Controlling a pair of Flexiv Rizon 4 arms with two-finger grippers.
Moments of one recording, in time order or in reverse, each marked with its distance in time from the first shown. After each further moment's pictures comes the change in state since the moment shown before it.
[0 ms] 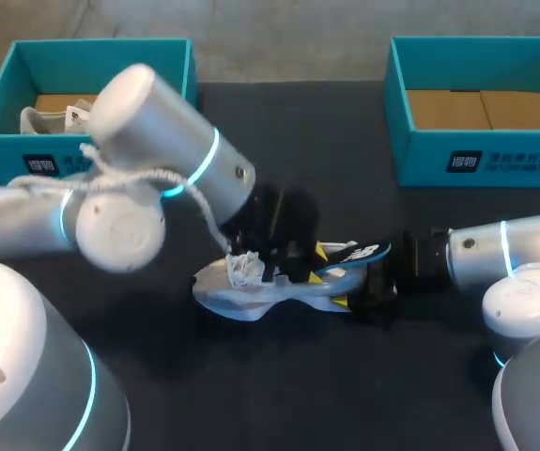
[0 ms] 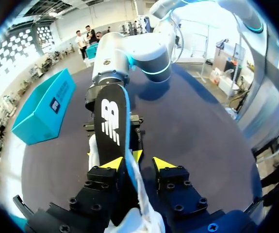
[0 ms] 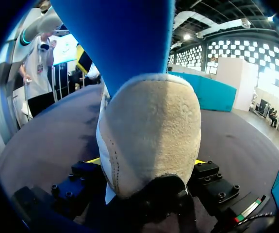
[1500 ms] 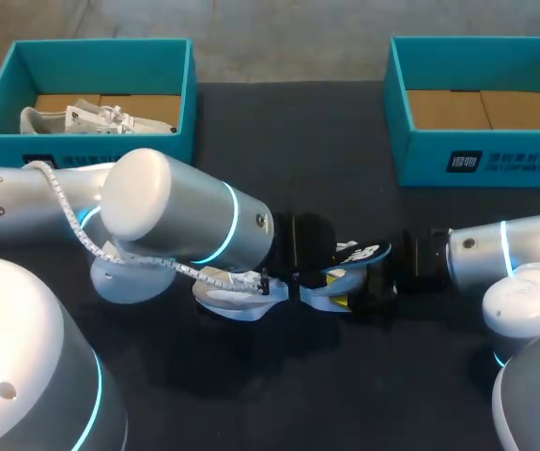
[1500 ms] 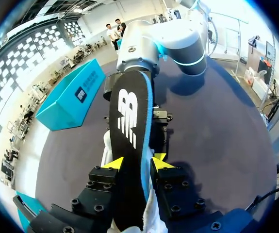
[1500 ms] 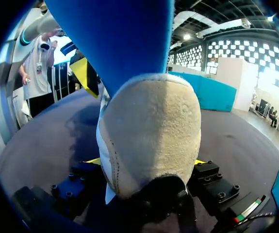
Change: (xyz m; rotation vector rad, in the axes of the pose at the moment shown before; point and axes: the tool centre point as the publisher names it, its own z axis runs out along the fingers) left arm -0.022 0.003 0.026 -0.058 -0.290 -0.090; right arm 0.000 0.000 0.000 0.000 0.000 0.000
